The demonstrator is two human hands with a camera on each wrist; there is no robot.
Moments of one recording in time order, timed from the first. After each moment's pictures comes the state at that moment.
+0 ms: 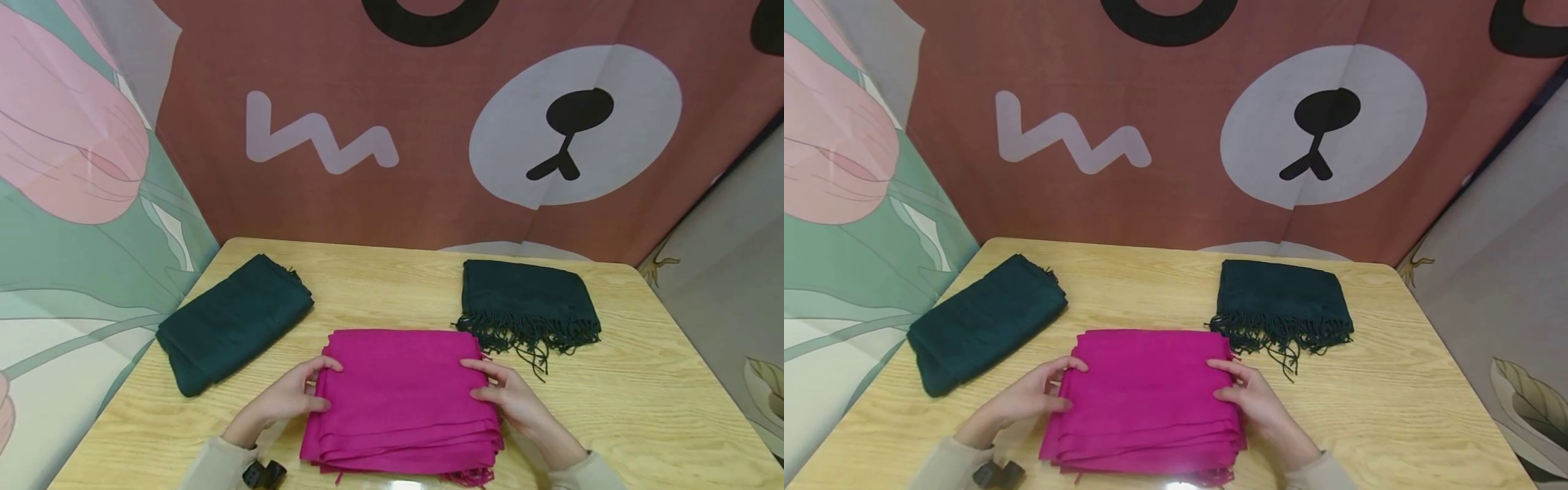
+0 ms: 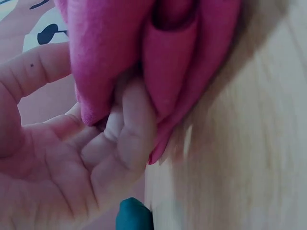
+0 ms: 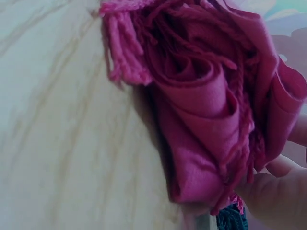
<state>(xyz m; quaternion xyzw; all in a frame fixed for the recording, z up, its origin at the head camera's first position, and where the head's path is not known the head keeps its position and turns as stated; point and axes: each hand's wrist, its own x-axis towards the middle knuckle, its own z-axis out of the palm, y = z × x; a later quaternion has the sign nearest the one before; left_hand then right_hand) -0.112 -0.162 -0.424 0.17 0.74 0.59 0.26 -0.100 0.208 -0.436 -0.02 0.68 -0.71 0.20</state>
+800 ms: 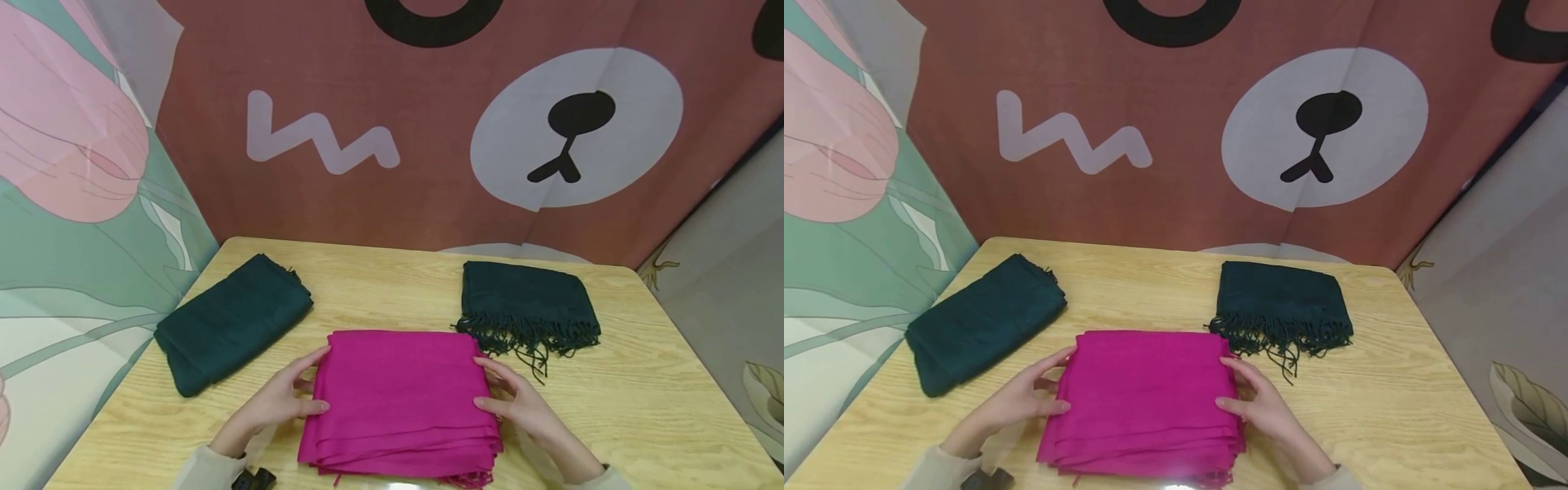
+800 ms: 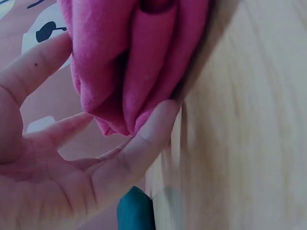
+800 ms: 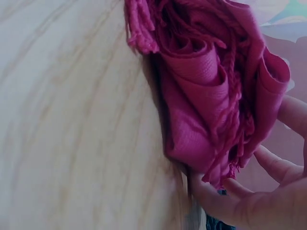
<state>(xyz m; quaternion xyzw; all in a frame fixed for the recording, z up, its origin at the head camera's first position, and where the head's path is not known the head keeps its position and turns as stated) -0.106 -0.174 -0.425 0.18 0.78 0.57 0.20 -0.089 0.220 -0.429 -0.04 0.75 -0.64 0.17</state>
